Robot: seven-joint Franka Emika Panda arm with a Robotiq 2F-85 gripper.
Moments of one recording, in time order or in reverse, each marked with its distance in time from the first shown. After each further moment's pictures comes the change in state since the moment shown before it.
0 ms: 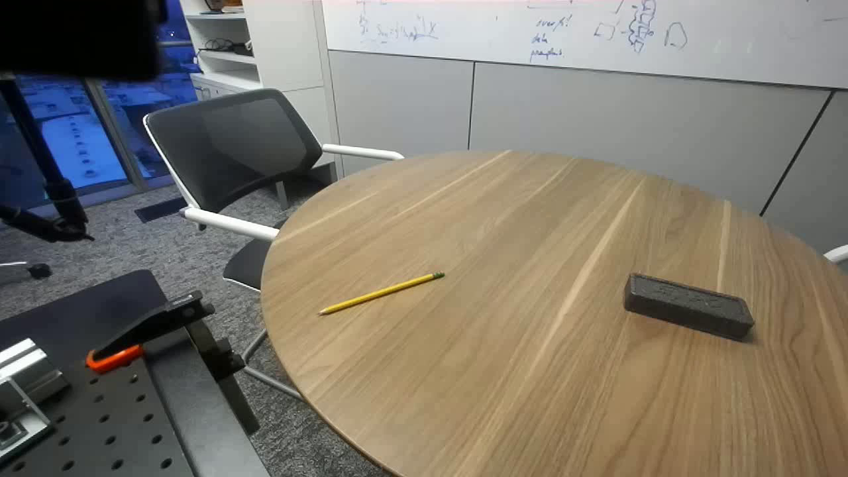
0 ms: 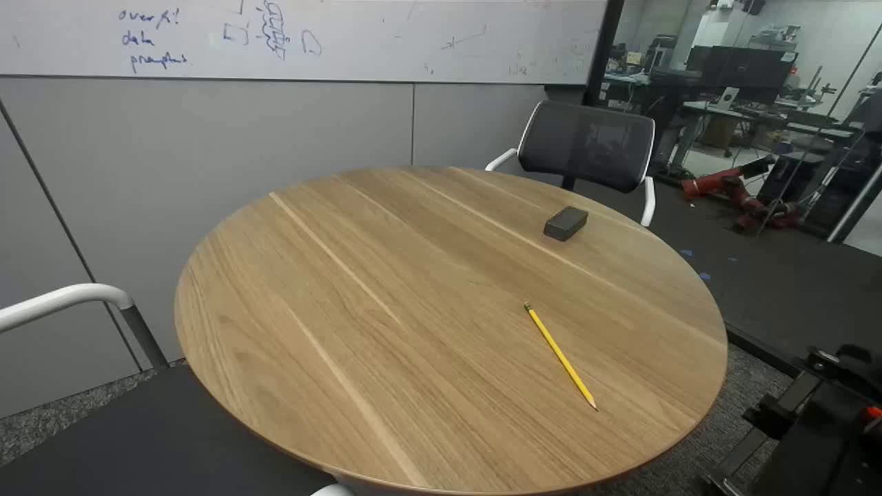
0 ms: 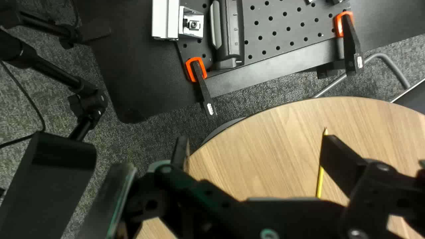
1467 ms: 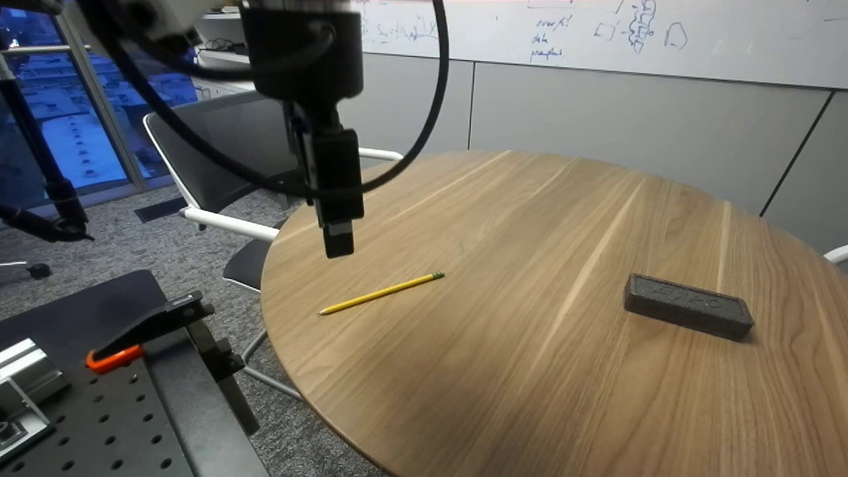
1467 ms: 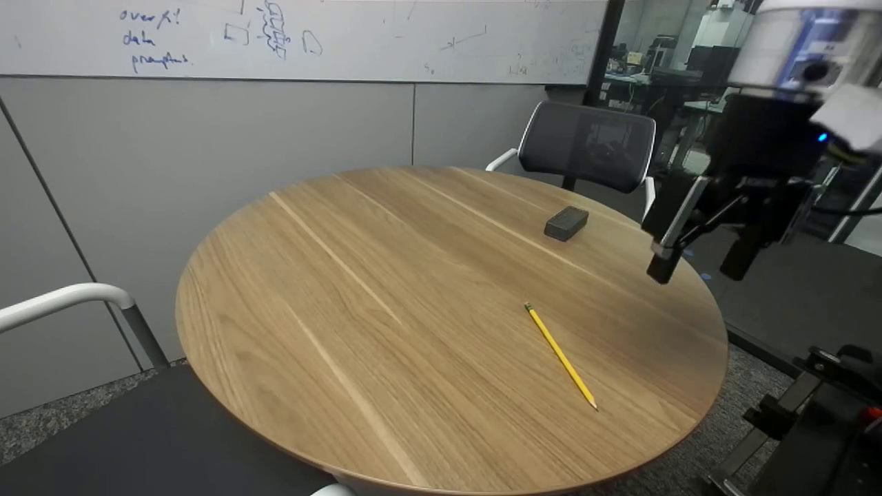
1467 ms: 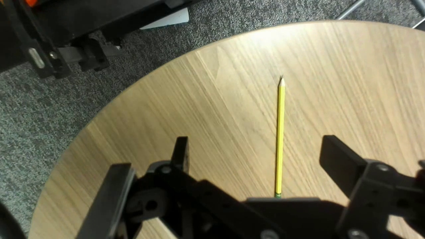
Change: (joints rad) arm 0.164 0.514 0.223 0.037 0.095 0.630 0.384
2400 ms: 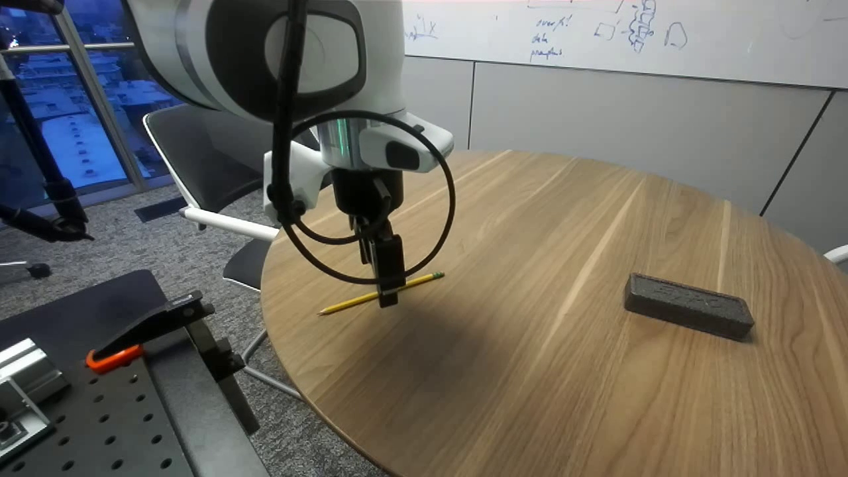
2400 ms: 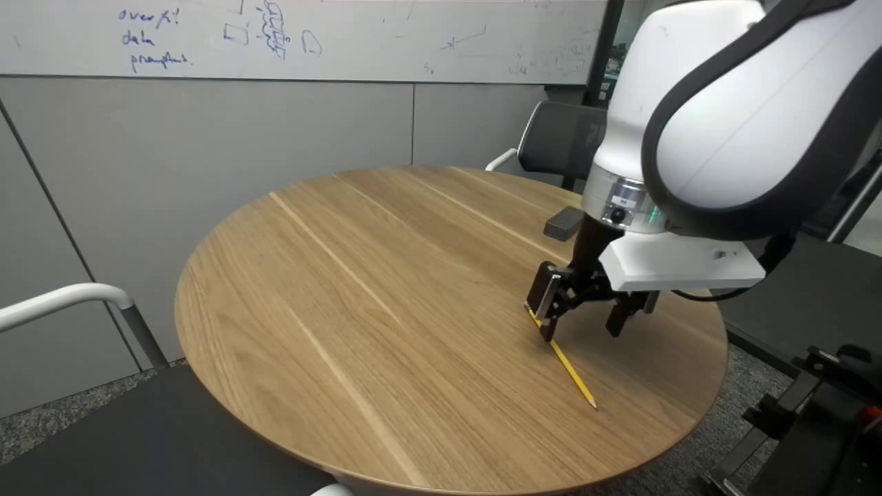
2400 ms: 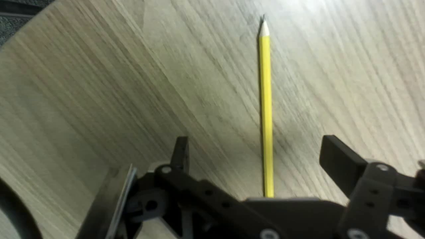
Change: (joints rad) arm 0.171 0.467 -0.091 0.295 -0.024 0.199 0.162
